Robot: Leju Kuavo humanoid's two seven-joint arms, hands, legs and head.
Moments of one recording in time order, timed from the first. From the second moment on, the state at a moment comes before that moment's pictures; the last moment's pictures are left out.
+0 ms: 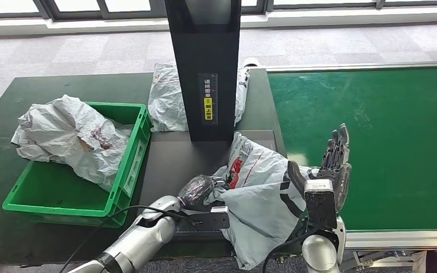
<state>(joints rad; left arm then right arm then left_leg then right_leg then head) -0.45 -0.14 -0.54 -0.68 -0.87 0.10 -0.27 -0.01 0.23 0.07 -1.55 0.46 -0.39 -0.39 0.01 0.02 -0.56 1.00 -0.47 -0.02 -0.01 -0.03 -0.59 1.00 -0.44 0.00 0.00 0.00</state>
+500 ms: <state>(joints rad) -0.27 -0.15 -0.26 -1.32 -0.54 0.48 -0.31 0.03 0.23 0.06 -1.59 0.43 -0.41 -0.38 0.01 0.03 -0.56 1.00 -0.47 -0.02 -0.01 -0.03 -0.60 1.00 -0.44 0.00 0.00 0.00</state>
